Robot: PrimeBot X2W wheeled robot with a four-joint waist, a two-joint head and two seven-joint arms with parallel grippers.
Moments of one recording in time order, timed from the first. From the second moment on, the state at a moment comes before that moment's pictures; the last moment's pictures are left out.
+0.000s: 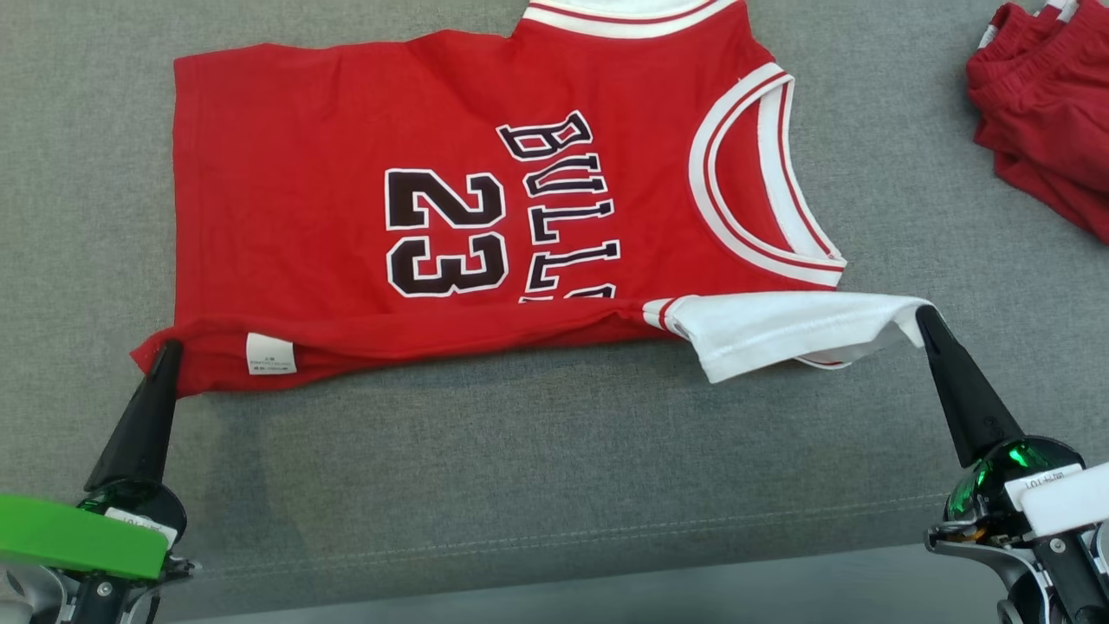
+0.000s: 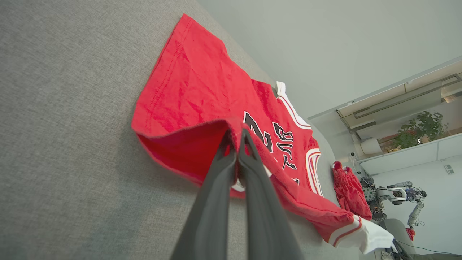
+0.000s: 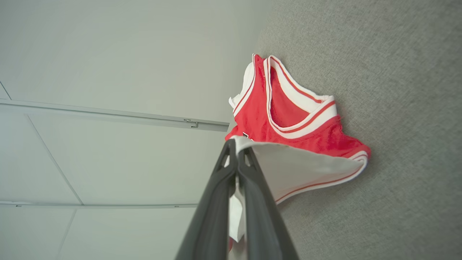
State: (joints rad) left arm 0.05 0.58 -0.26 -0.36 -1.47 0.09 -0.20; right arm 0.22 -0.10 0.06 -0.52 1.38 -0.13 0.12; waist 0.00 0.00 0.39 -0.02
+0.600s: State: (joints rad) left arm -0.13 0.61 -0.31 -0.30 -1.46 0.11 -0.09; right arm 0.02 -0.10 0.03 -0.36 1.31 -0.13 0.14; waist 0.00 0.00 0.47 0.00
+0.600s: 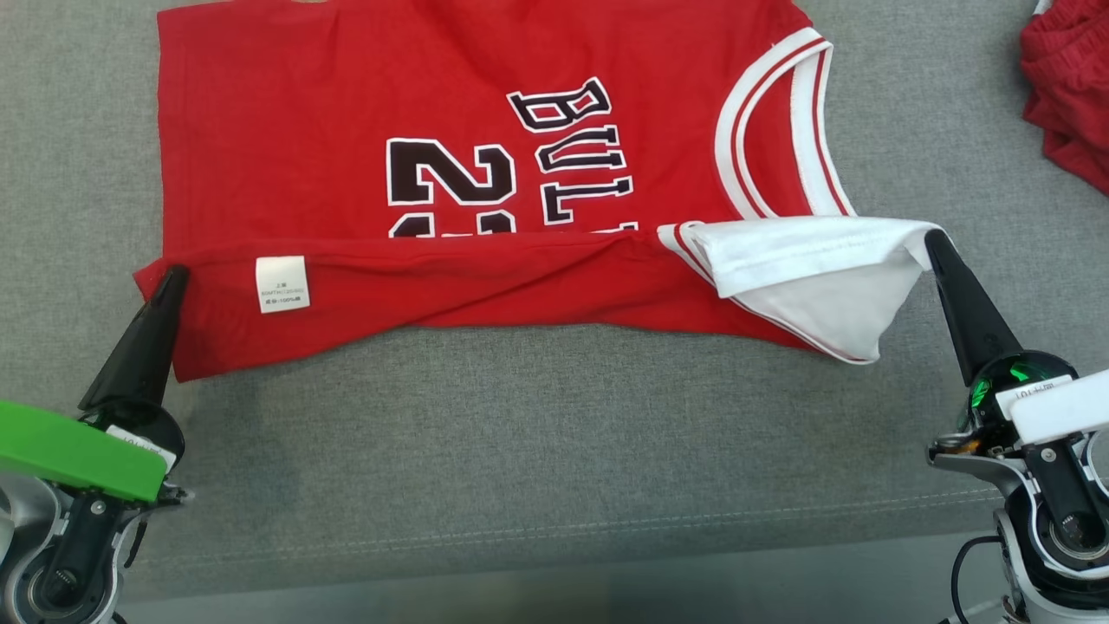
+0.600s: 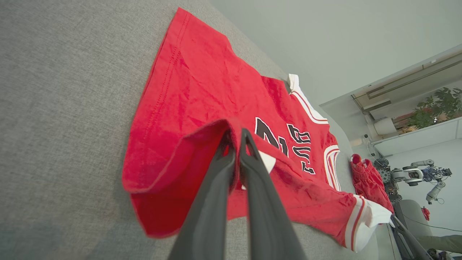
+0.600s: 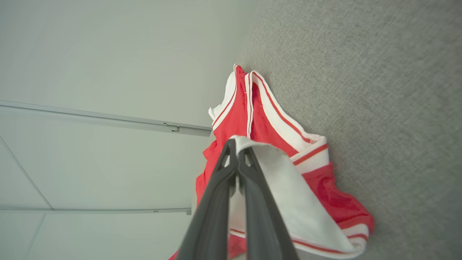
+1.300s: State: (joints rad) left arm -0.31 0.54 -0.39 -0.16 -1.42 0.12 -0.02; right arm -0.13 -0.12 0.02 -0.24 1.24 -0.13 0.19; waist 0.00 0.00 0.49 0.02
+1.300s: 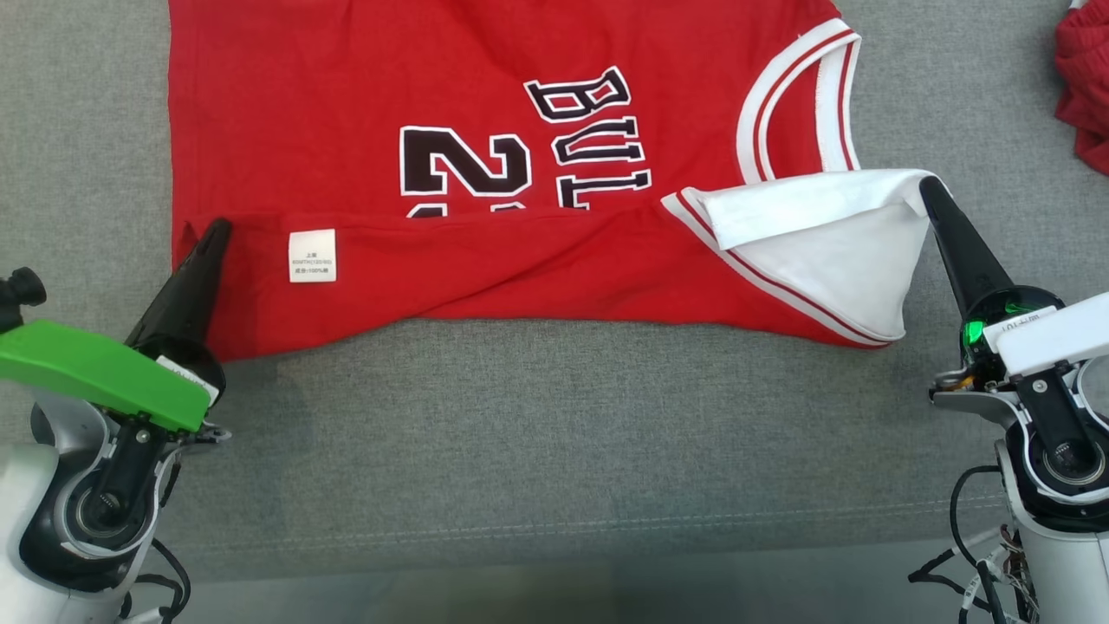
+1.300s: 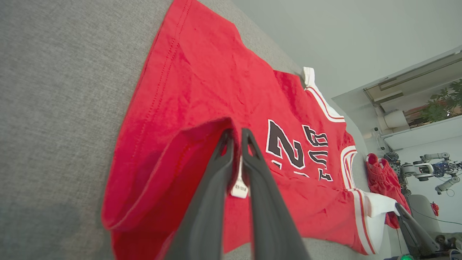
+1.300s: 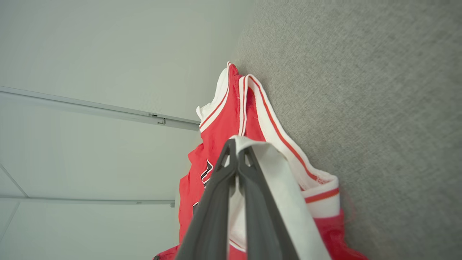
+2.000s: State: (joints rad) left arm -0.38 0.48 -0.42 0.00 -1.40 0.12 -0.03; right arm -0.20 -0.10 -0.01 -0.14 1.19 -0.13 0.21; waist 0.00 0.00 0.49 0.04
